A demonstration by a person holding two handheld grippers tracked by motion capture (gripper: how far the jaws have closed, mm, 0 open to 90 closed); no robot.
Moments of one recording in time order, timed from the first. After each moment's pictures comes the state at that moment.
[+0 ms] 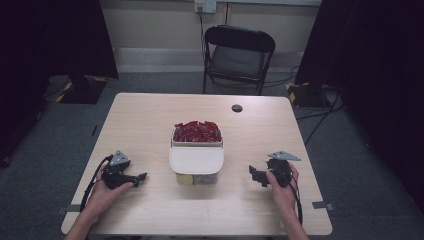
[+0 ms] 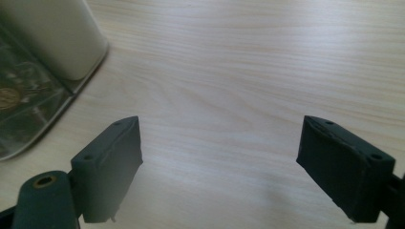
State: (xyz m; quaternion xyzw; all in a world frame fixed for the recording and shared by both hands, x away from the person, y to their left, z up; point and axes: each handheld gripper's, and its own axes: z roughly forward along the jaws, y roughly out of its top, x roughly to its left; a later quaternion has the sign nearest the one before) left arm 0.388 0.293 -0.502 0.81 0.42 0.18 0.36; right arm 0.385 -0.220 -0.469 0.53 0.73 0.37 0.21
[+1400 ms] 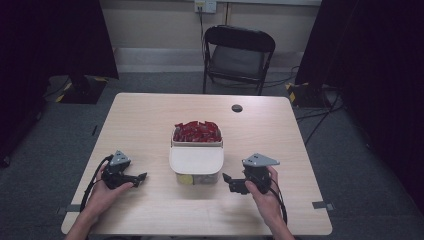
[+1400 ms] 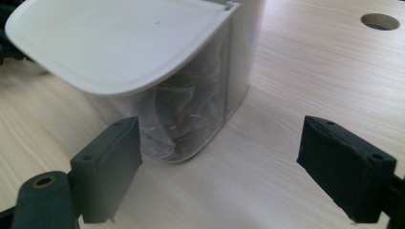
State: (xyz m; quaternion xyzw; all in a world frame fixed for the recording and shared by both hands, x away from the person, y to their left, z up) left arm 0.388 0.293 -0.502 0.81 0.42 0.18 0.36; right arm 0.349 -0.148 -0.430 0.40 0.79 0.43 0.18
